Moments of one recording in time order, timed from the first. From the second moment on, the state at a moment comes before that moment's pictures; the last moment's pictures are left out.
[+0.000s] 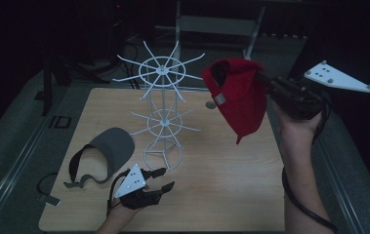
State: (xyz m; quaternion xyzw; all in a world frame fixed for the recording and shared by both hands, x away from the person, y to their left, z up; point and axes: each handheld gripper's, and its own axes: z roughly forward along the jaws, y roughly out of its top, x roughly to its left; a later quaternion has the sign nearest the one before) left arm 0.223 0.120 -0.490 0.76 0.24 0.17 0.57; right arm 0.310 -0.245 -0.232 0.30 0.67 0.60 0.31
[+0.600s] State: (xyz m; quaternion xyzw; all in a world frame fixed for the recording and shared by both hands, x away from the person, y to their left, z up) left arm 0.224 0.124 -0.496 0.76 0.26 0.17 0.57; right arm 0.311 -0.234 -0.276 0.29 0.70 0.59 0.28
